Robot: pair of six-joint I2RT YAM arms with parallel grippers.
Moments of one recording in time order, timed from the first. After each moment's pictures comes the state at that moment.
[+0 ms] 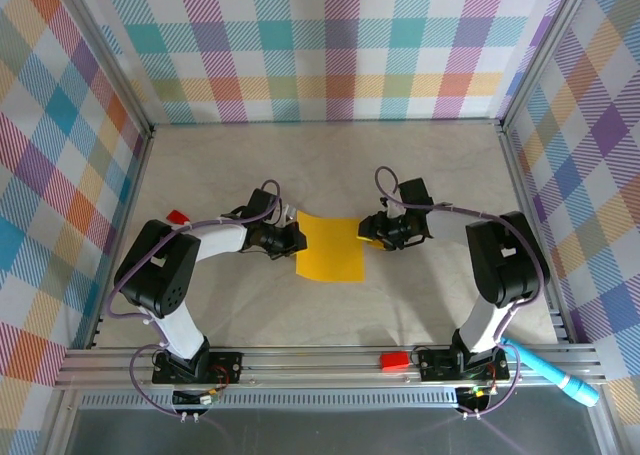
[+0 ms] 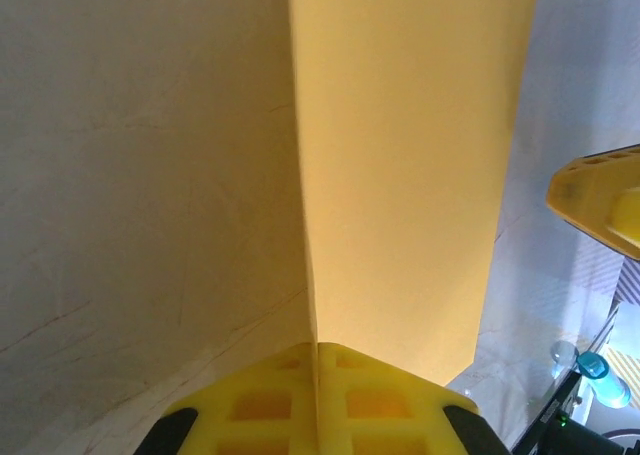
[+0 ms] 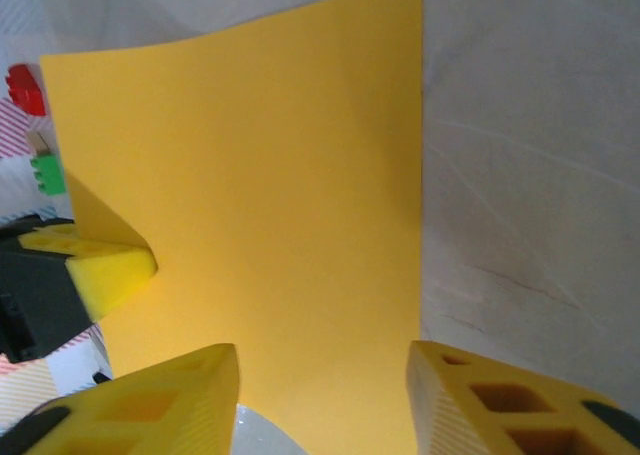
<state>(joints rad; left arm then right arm) -0.44 1.72 0.86 -0.16 0.56 -0.67 0.32 1.74 0.89 -0.24 -0.71 0.56</state>
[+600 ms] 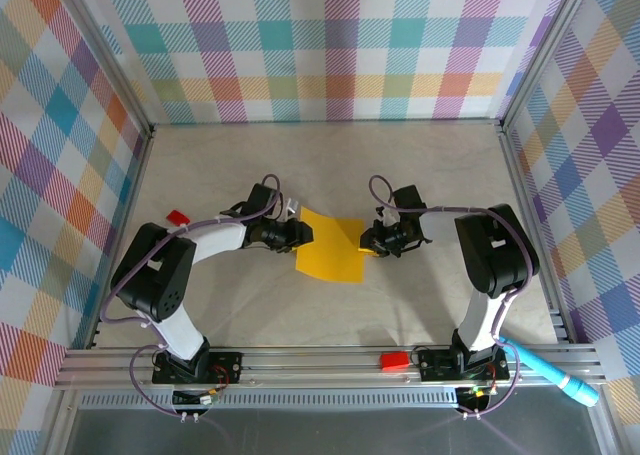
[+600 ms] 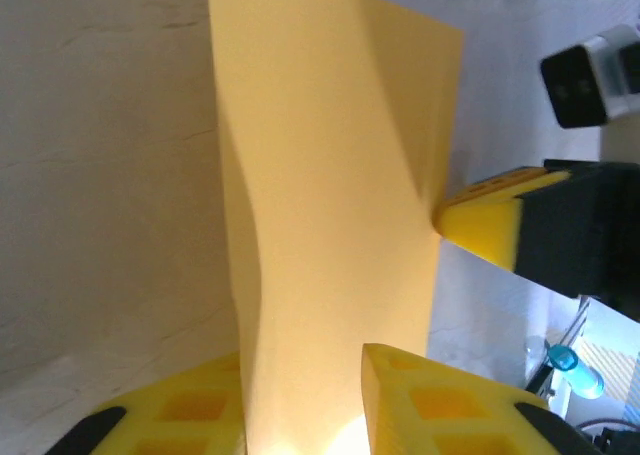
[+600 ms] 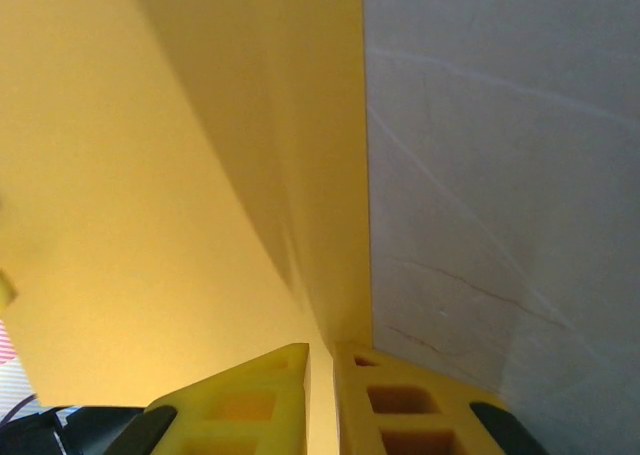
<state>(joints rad) -0.45 1.68 0.90 -0.17 0.58 -0.68 0.34 1.82 0.88 -0.24 -0.71 0.56</state>
